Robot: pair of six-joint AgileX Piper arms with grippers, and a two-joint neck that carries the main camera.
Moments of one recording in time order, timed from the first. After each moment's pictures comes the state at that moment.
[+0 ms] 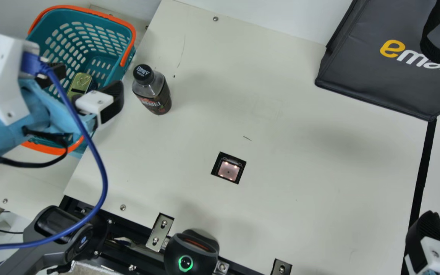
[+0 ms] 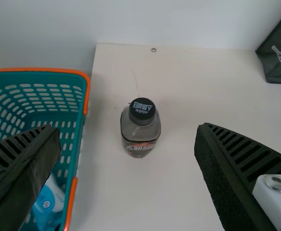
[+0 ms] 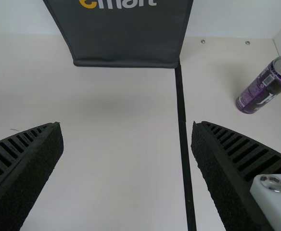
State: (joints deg) left arm -6.1 43.2 -59.0 1.2 59.3 -6.2; right arm 0.7 42.6 -69.8 -0.8 69.5 0.0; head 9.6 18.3
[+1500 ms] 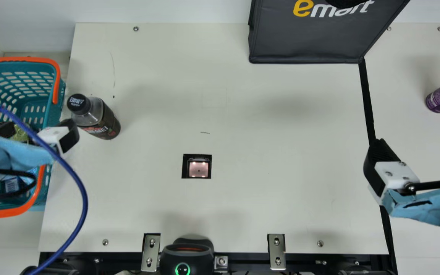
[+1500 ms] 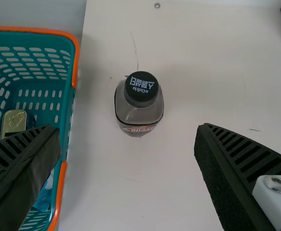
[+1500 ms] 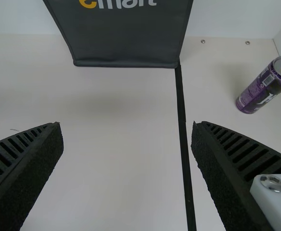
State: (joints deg) left arm -6.2 53.4 -57.8 0.0 58.8 -6.7; right arm 0.7 42.6 -69.8 -0.8 69.4 0.0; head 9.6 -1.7
